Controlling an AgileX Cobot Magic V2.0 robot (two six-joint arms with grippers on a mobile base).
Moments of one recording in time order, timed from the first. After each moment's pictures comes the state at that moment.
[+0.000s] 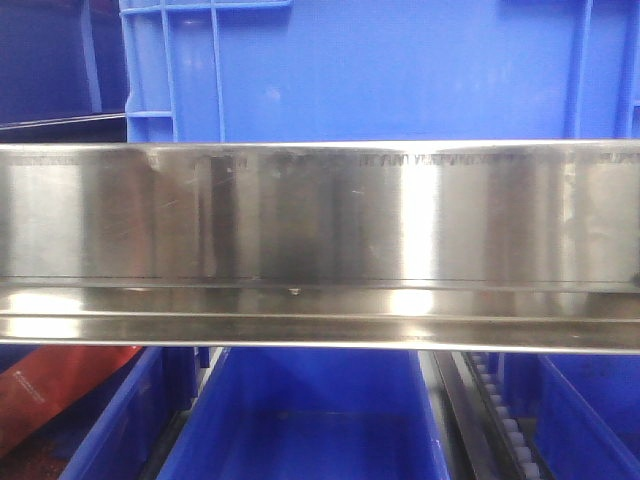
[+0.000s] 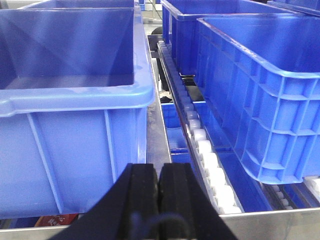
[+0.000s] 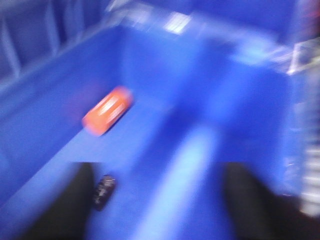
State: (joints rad) left arm -0.14 0.35 -0.85 -0.07 0.86 0.05; right arm 0.34 1.36 -1.66 0.15 0.83 -0.14
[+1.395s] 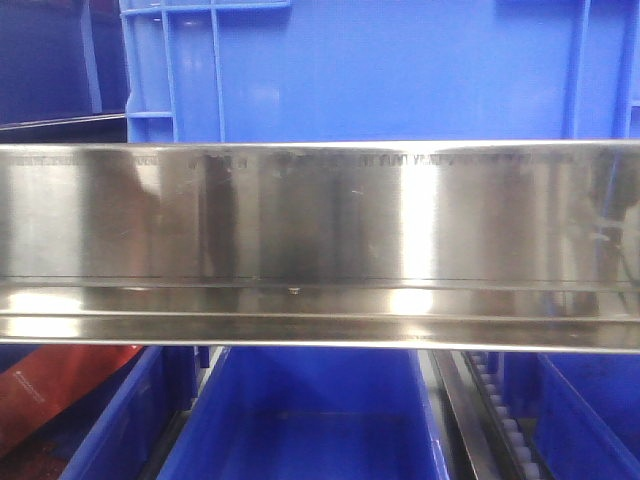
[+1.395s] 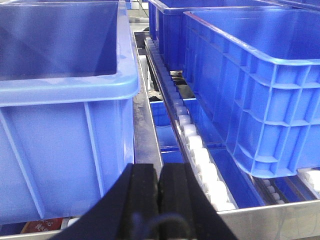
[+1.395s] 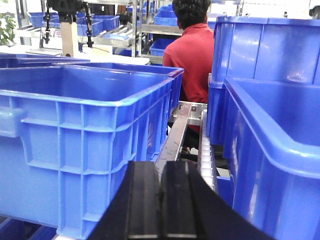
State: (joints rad) left arm -0.20 0.35 -0.77 -0.06 0.78 0.05; right arm 0.18 0.13 -0.52 0.09 0.46 -0.09
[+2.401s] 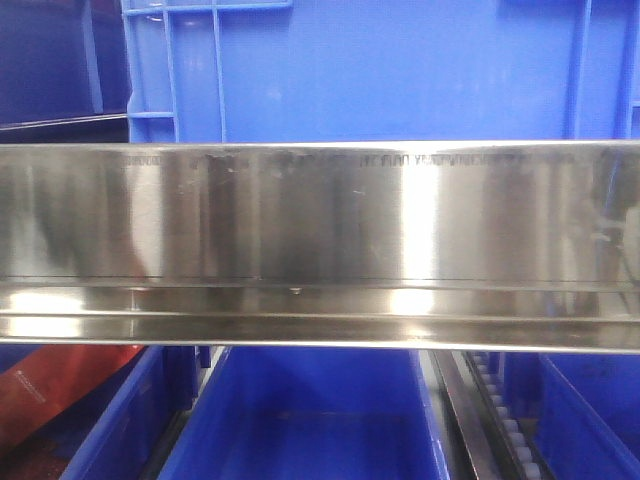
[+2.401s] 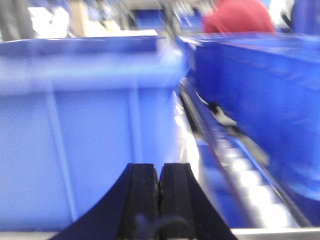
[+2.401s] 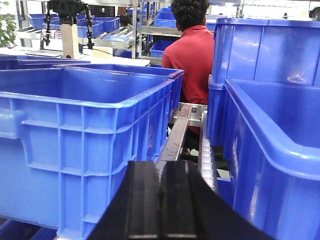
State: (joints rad) left arm -0.12 0.10 -0.31 -0.01 0.33 0.05; right arm 0.18 0.13 -0.52 0.09 0.46 -0.09
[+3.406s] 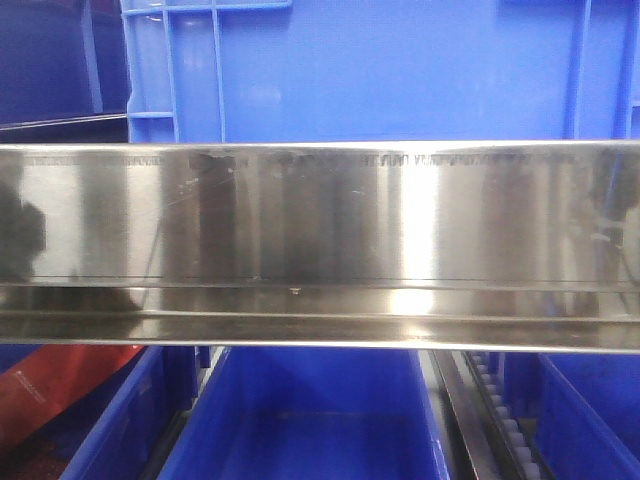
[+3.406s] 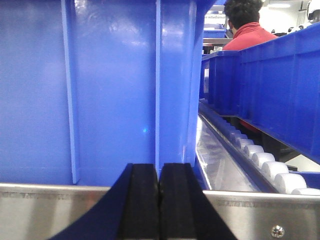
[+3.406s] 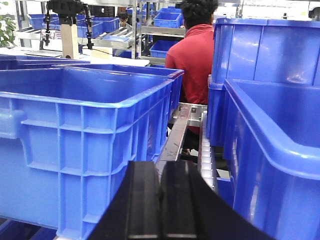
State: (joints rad) left arm -0.12 0.00 0.00 -0.05 -0.01 0.05; right arm 0.18 0.13 -0.52 0.09 0.46 -0.09
